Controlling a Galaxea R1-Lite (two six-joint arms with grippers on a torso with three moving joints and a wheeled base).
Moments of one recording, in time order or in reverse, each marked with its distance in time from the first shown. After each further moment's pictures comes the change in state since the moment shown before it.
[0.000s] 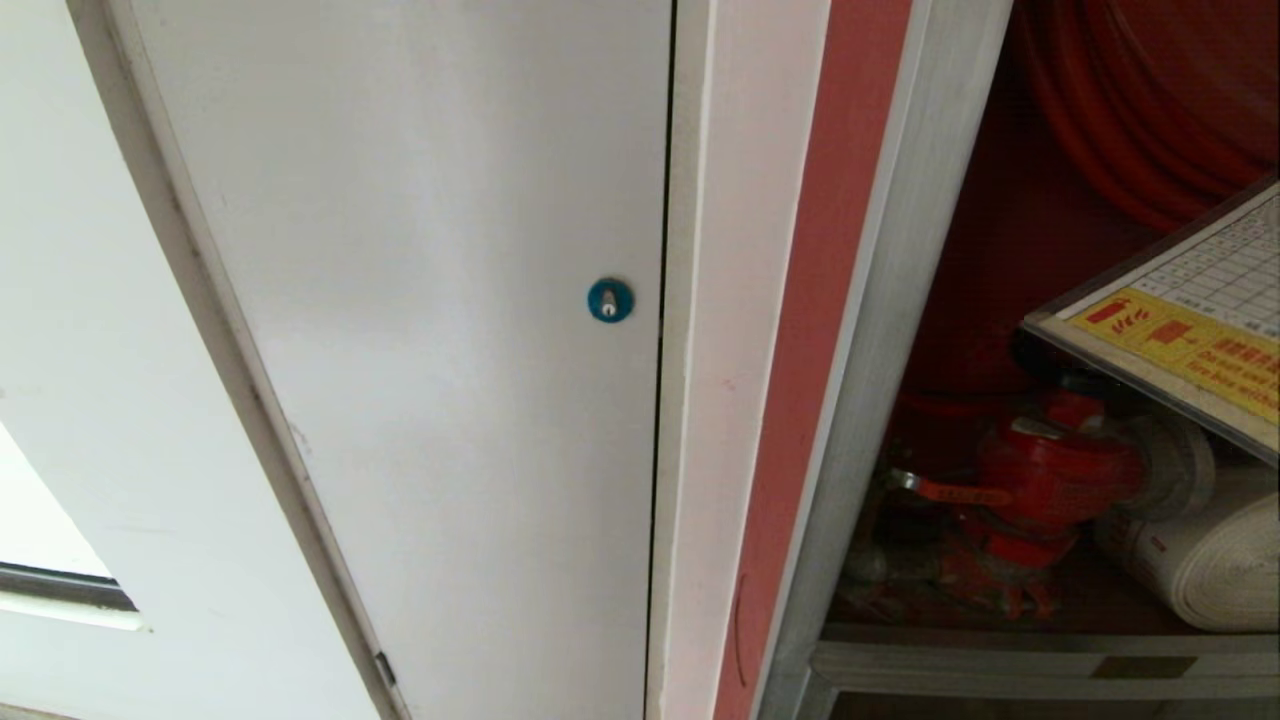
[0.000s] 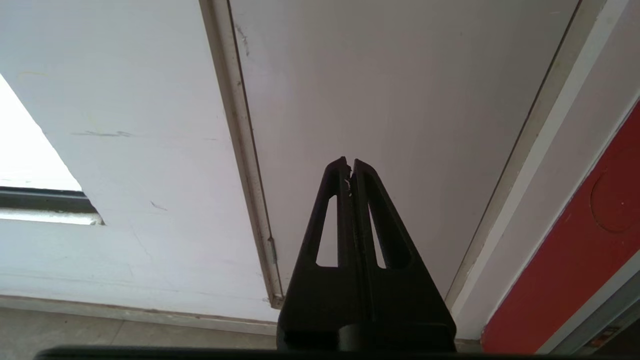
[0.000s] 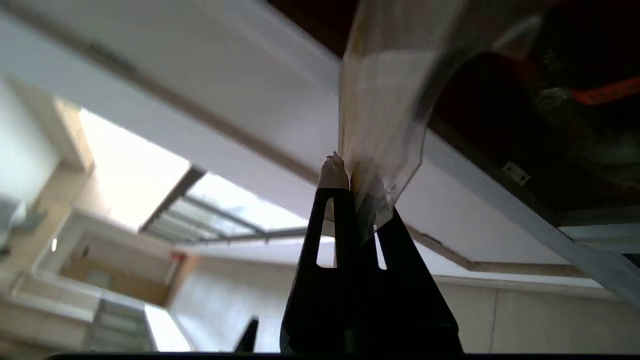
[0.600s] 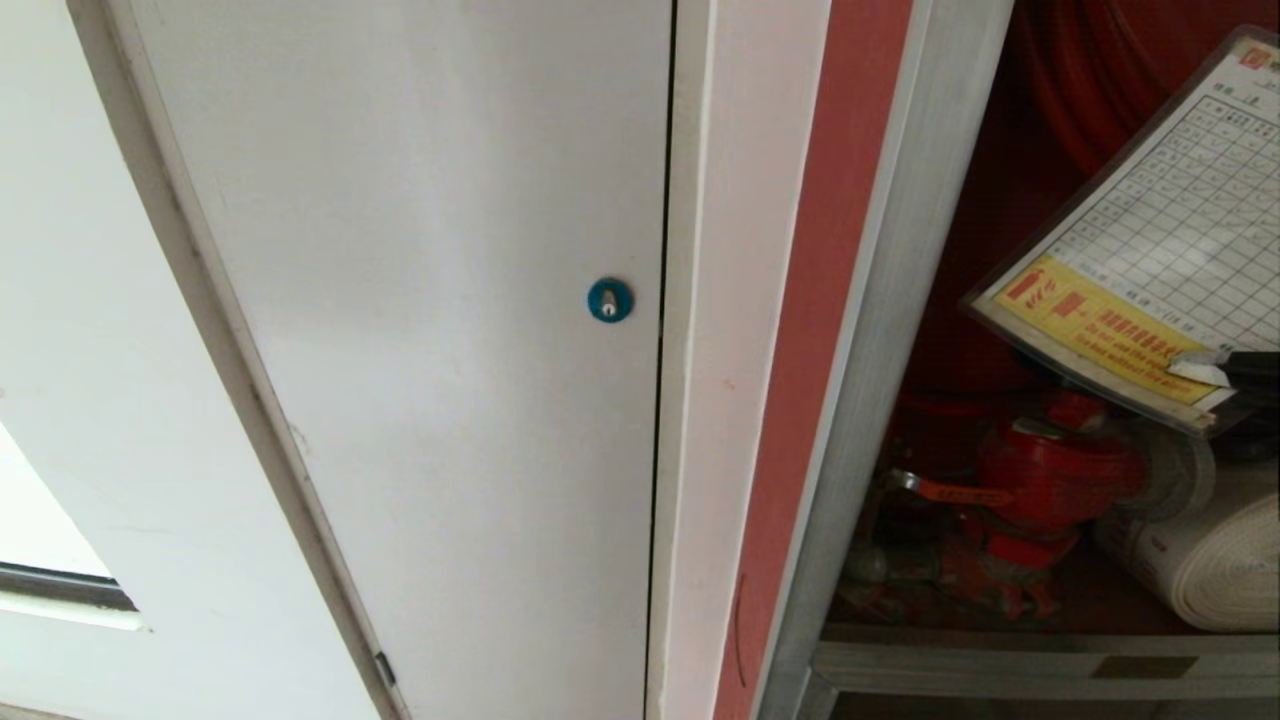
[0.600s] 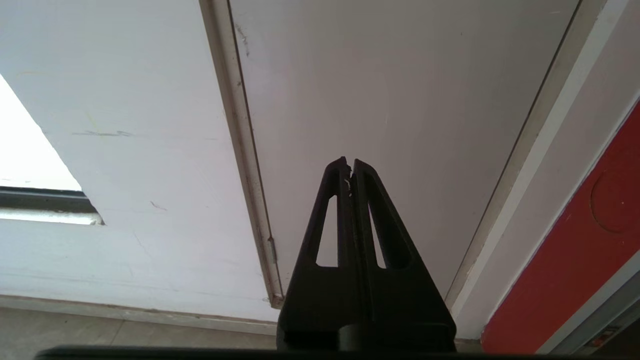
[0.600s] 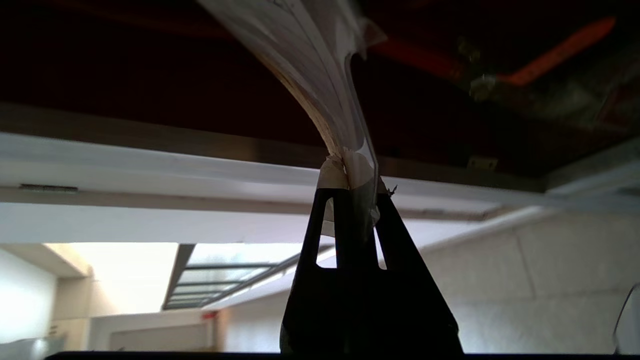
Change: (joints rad) left arm 0.000 0.000 0.000 0.000 0.000 0.000; right arm -0.296 0.263 -0.200 0.189 0.177 0.250
